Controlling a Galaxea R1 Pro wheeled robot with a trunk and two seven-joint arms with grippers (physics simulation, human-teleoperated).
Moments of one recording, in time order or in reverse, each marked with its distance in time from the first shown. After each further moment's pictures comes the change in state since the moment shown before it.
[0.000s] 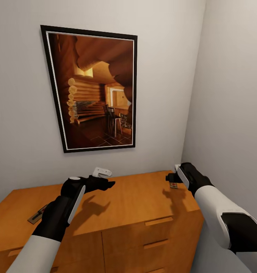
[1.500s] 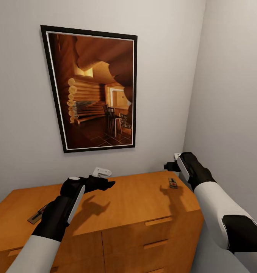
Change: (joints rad) left arm 0.000 0.001 0.004 -0.001 0.002 0.001 -0.007; right arm 0.000 0.015 0.004 -0.222 0.000 0.105 0.004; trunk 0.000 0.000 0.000
